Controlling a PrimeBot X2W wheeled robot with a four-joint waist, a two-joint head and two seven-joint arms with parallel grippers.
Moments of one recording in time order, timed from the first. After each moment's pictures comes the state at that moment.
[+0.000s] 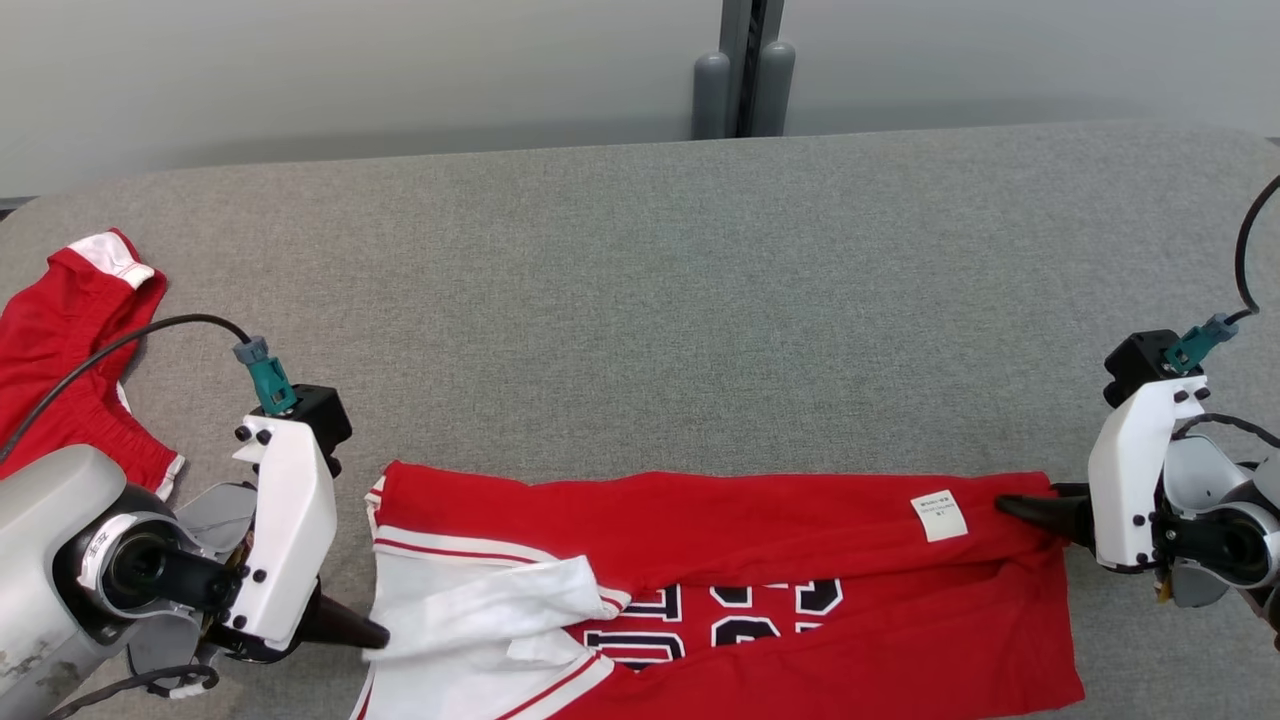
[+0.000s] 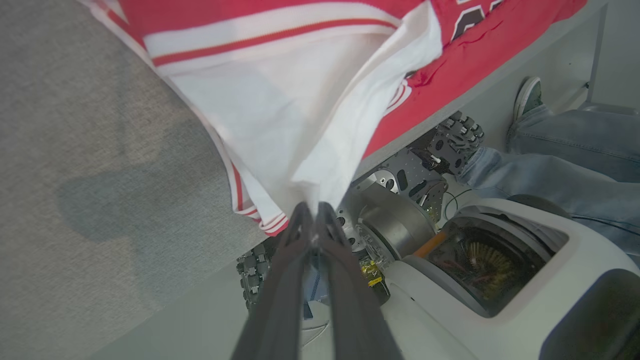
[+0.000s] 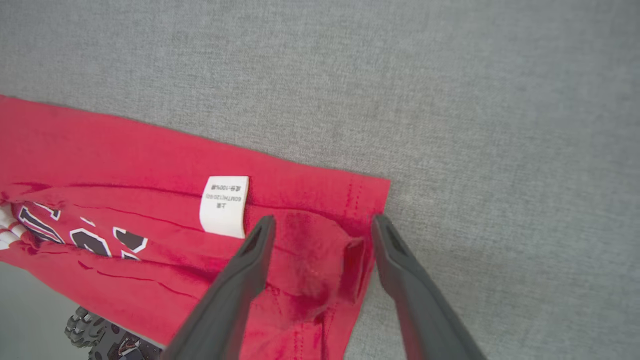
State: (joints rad) left arm -0.85 0.86 -1.16 0.03 -1.61 0.07 1.10; right arm -0.74 -0.64 0.98 0.58 1.26 0.13 0.59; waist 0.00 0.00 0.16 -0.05
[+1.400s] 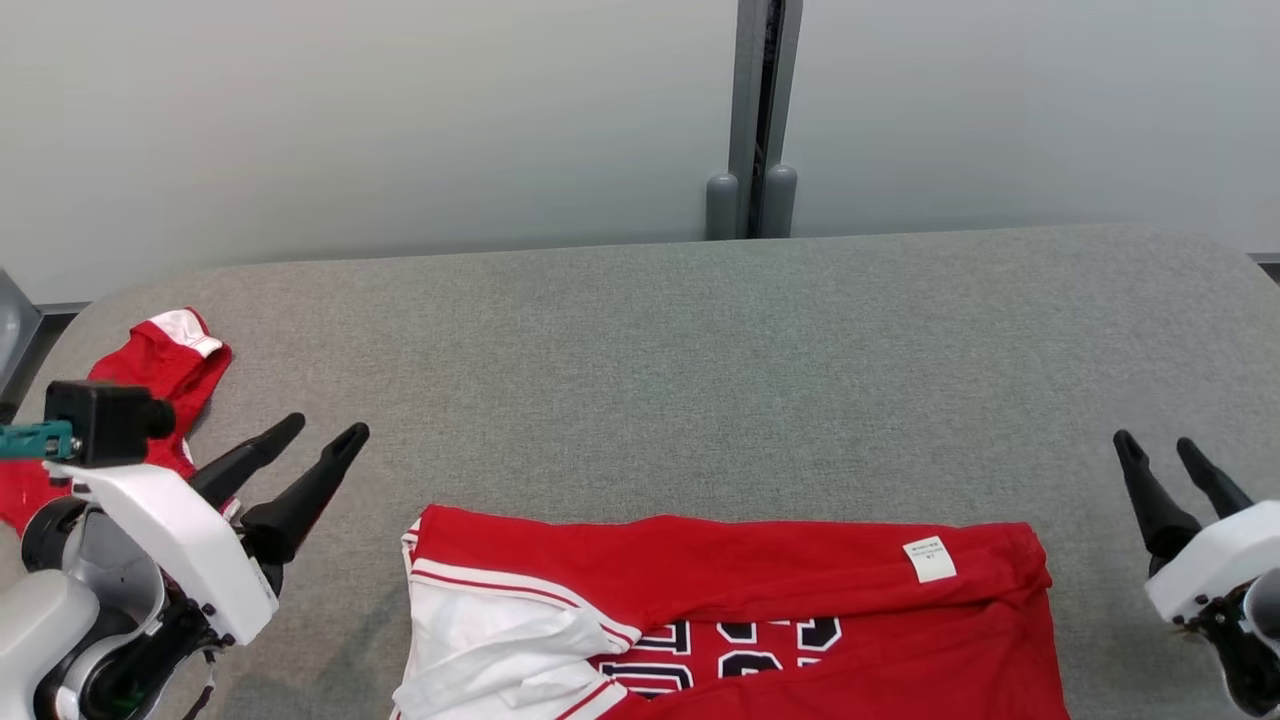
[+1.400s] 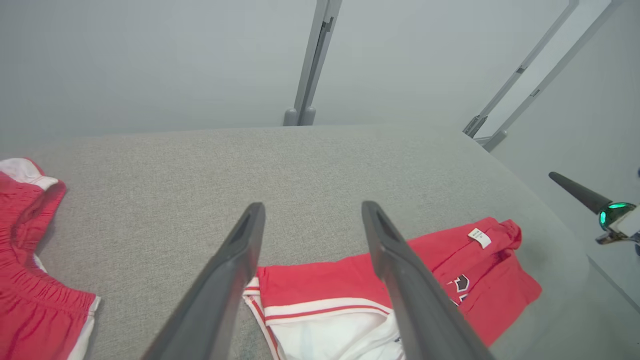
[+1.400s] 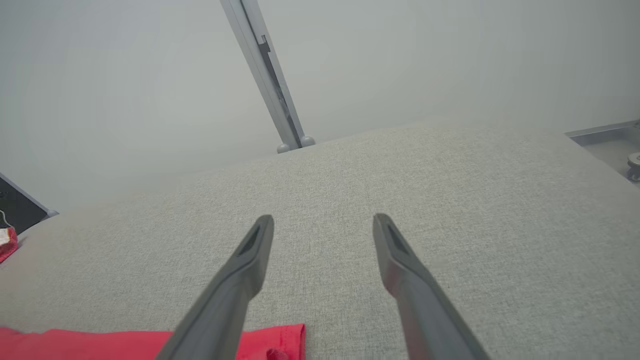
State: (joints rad) left arm -0.50 0.89 -0.90 -0.02 -1.36 0.05 0.04; right arm -0.43 -0.53 0.60 0.71 1.05 0.13 -0.25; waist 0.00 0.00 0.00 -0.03
